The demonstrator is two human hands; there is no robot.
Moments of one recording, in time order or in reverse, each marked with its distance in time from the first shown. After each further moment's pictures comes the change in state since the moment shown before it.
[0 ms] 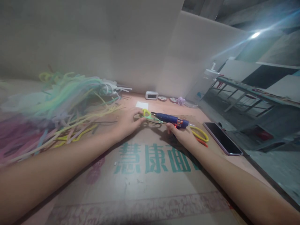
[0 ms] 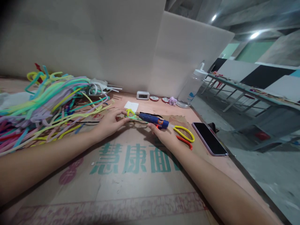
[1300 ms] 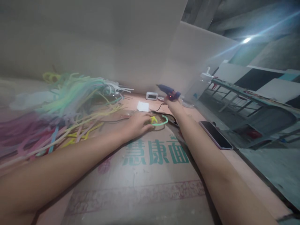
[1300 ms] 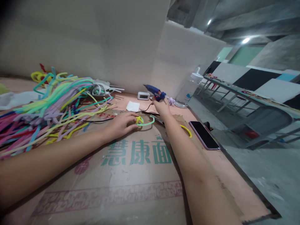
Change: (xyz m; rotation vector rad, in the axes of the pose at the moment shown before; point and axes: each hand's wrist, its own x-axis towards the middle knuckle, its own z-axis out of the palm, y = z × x) left_hand -0.005 0.010 0.004 0.185 -0.220 0.250; right_hand 0.120 -0.006 0.012 0.054 0.325 -0.050
